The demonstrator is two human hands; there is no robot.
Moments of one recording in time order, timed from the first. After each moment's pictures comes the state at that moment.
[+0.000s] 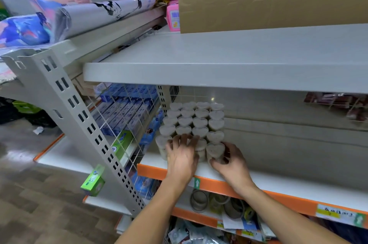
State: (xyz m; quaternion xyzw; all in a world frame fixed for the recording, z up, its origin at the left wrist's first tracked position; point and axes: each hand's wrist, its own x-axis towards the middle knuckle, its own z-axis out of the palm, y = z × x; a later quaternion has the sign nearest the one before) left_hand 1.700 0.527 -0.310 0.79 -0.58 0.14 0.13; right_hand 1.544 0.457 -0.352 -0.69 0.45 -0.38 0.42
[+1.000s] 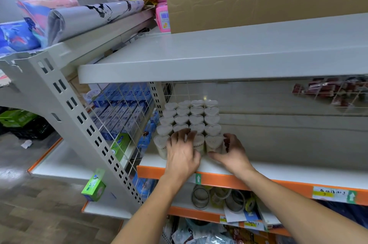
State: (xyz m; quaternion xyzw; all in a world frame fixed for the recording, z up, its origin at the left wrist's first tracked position) left_hand 1.703 0.532 -0.302 0.76 -0.62 0.07 0.16; right_hand 1.545 0.448 -0.344 -0.67 0.51 -0.34 0.42
